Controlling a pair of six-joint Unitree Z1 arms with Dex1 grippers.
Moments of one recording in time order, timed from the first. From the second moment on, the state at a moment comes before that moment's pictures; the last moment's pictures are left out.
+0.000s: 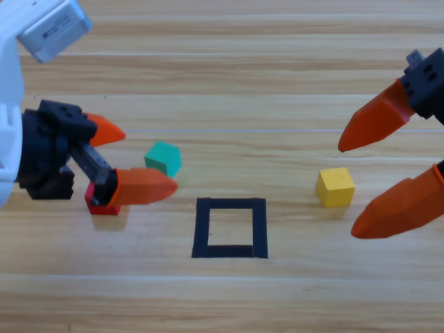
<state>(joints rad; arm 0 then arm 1) -0.98 1.25 -0.77 0.14 0.11 -0.15 0.89 1.56 -1.43 0.91 0.47 -0.43</state>
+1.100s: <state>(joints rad) -0.89 1.28 -1.00 0.32 0.22 -0.29 0.89 2.07 -1.76 0.99 -0.12 0.26</state>
